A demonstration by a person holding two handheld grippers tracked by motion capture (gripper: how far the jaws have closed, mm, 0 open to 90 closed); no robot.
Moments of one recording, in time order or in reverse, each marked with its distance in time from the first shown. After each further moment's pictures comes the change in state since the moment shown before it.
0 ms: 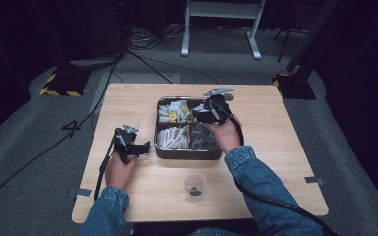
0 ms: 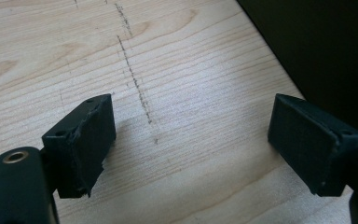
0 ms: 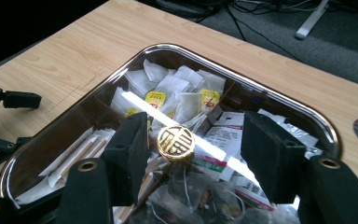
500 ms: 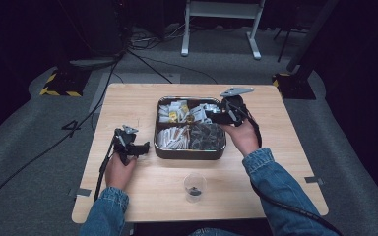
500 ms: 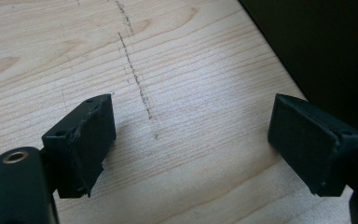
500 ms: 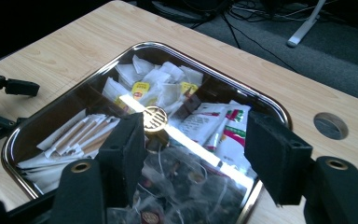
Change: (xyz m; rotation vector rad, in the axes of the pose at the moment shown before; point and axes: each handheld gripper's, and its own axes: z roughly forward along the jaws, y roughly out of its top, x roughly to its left) left arm -0.001 -0.001 -0.001 -0.001 0.003 -0.005; right arm -0.024 -0.010 -0.042 -0.023 -0.003 -0.033
